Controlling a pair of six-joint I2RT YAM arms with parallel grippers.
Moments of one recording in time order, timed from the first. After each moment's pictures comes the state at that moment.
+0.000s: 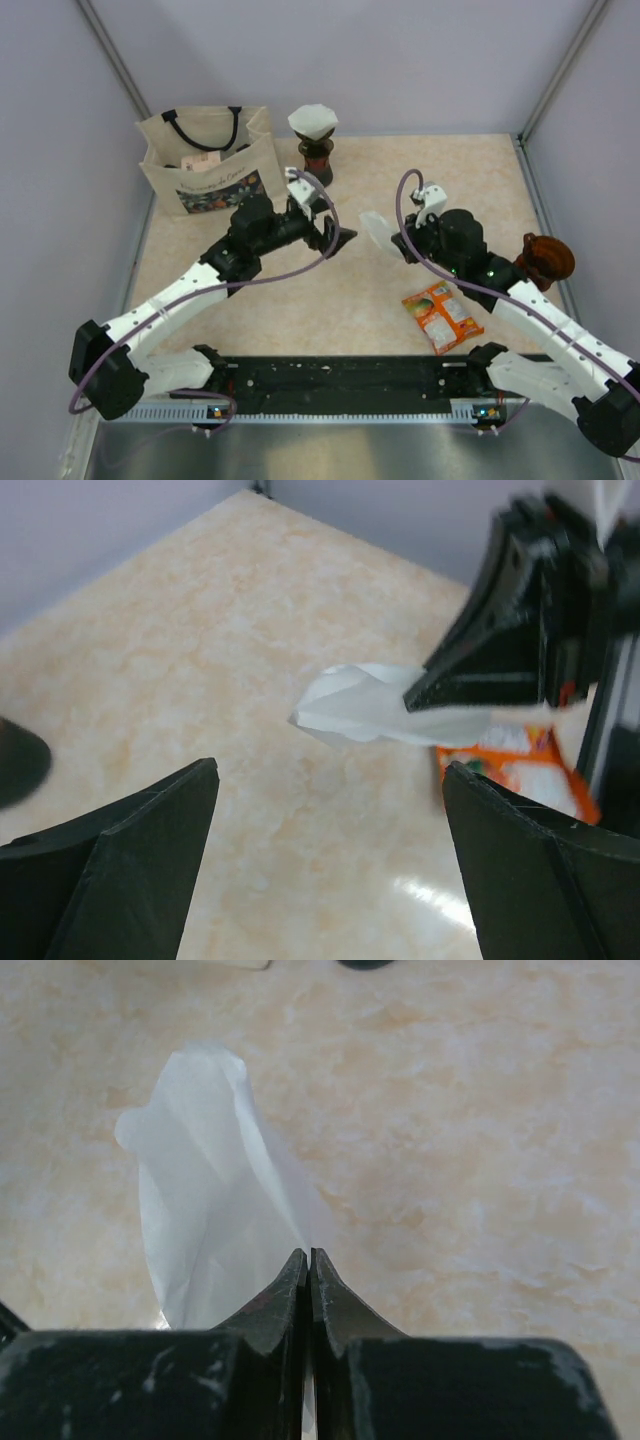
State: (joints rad) left arm -0.69 1.16 0.91 0.12 0.46 0.13; right arm 0.61 0.93 0.79 -0.27 -0.07 0.17
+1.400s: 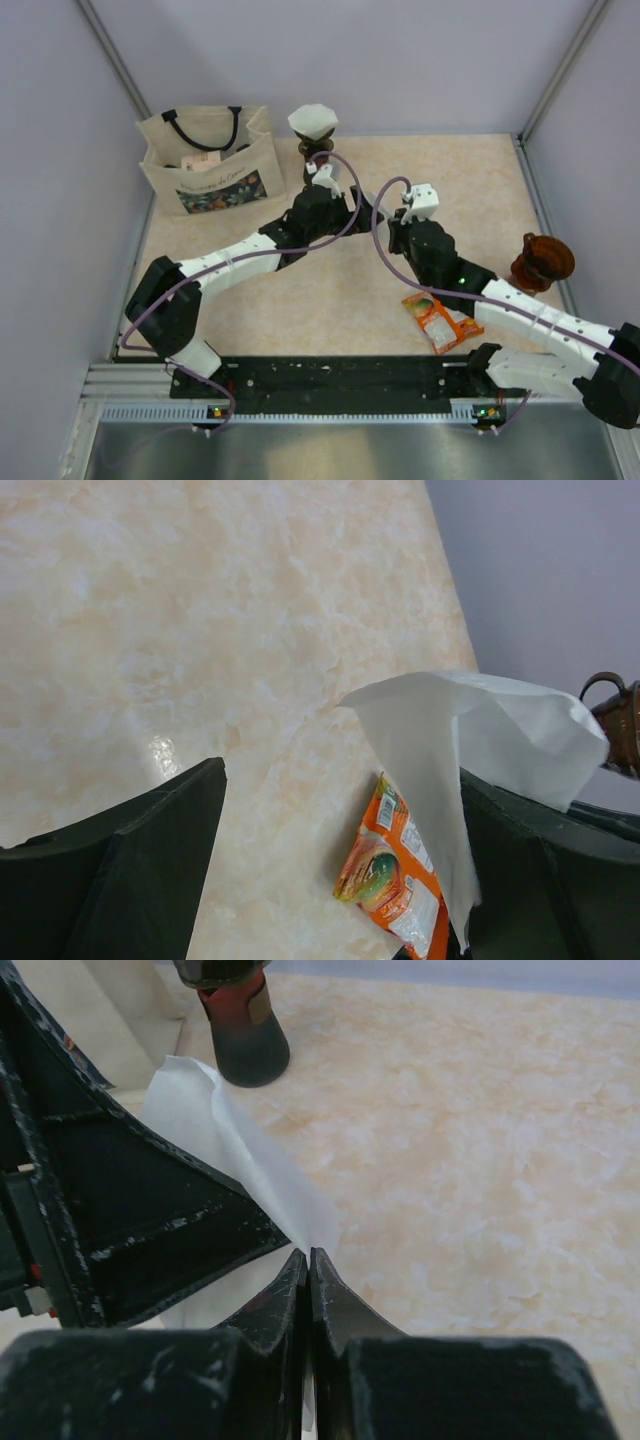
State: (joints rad) left arm -0.75 1.58 1.08 0.17 0.06 -0.79; right arm 0.84 1.04 0.74 0.04 0.55 0.23
